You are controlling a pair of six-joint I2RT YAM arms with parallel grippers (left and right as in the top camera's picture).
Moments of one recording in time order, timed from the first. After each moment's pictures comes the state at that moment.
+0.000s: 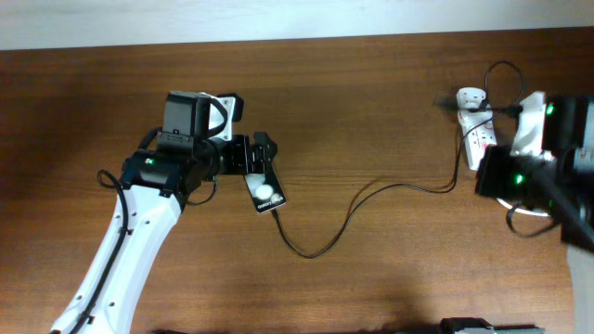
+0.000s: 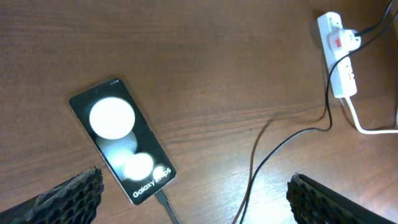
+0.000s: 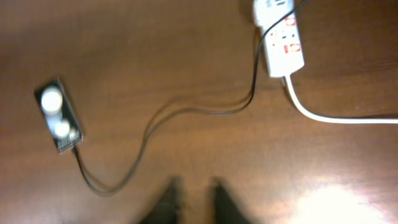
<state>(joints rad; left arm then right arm) -0.24 1.43 1.24 -0.72 0.35 -0.25 -0.02 1.19 1.68 -1.49 -0.05 0.17</state>
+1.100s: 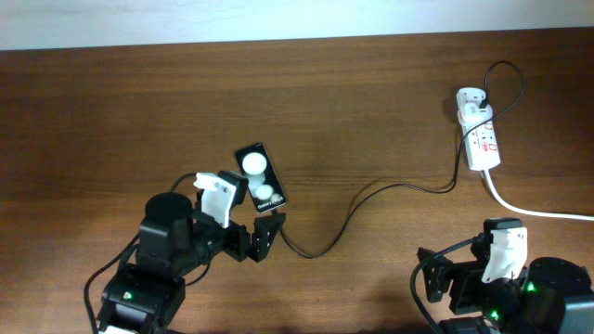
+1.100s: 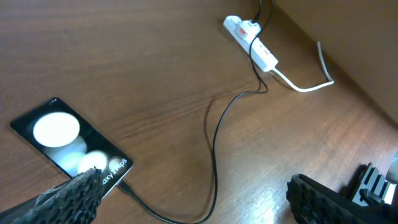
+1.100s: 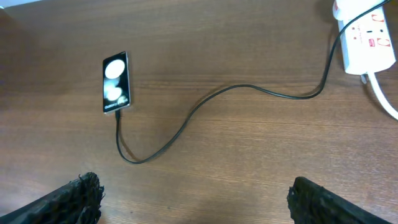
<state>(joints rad) -0.32 0.79 0.70 -0.46 0.46 -0.13 0.04 0.44 0.99 -1.23 -0.25 0.16</state>
